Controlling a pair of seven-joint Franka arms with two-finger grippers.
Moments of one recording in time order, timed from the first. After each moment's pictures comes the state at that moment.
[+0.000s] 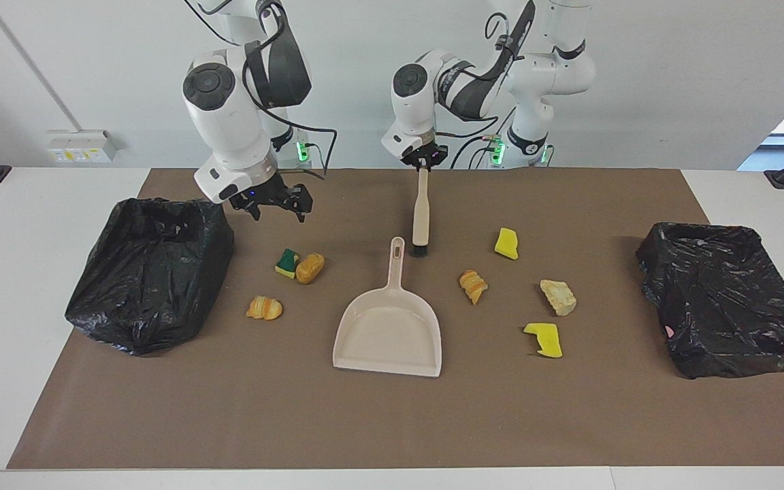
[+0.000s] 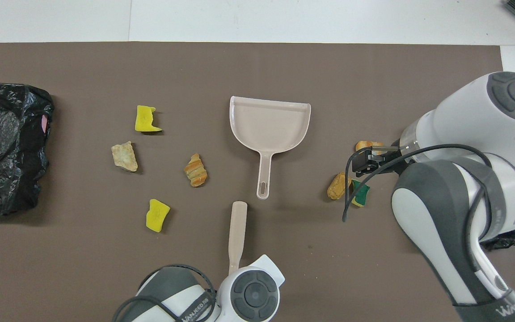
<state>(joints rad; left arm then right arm) -0.06 -0.15 -0.81 -2.23 -0.16 1.86 -0.64 0.31 0.06 -0.04 -1.80 0.09 1.74 0.36</state>
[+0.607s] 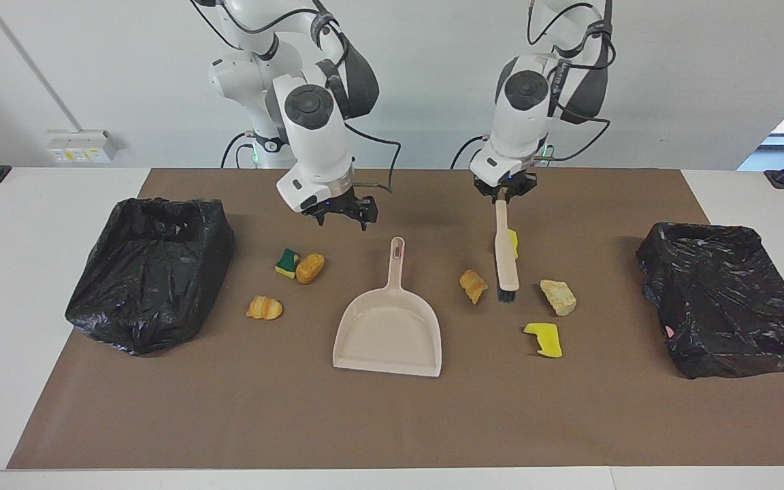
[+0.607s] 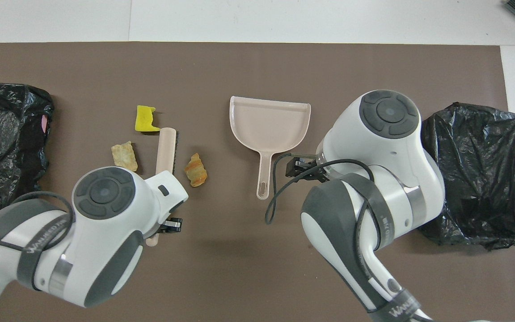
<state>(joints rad) -0.04 -0.14 -0.38 -2.17 -0.01 1.86 -0.23 0.48 0.18 -0.04 -1.76 0.13 1.85 0.61</state>
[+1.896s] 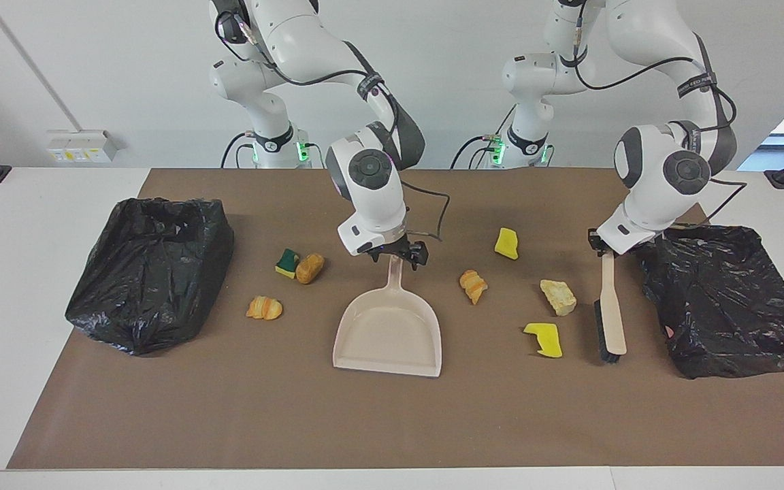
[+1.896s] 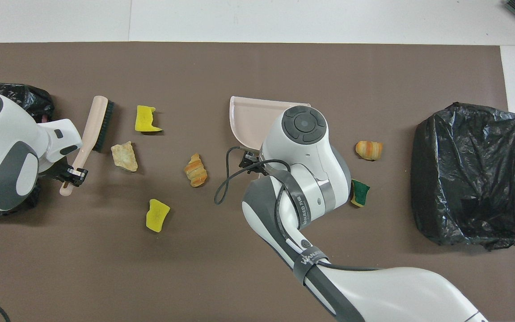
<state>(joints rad) -0.03 0.15 -0.02 -2.00 0.14 1.94 0.20 0.57 0.42 -0.04 -1.68 0.21 2.06 0.74</state>
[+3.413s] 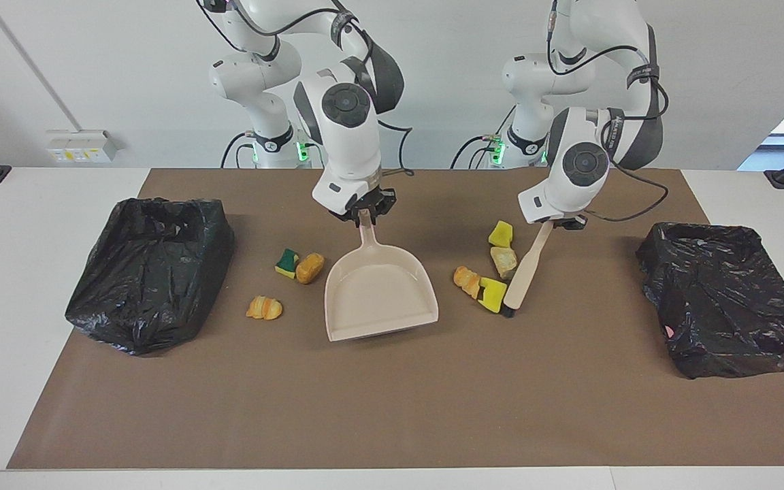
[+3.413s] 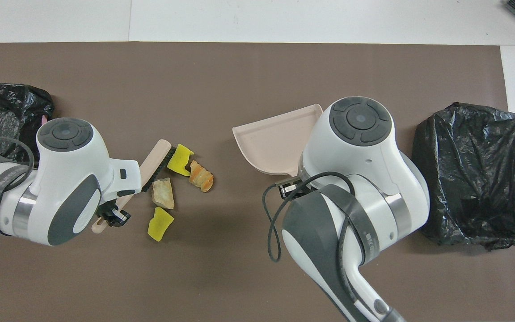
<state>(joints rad) -0.03 -0.05 -0.25 -2.08 0.14 1.59 0.16 0.54 0.10 -0.05 -1.82 0.03 1.70 0.02</state>
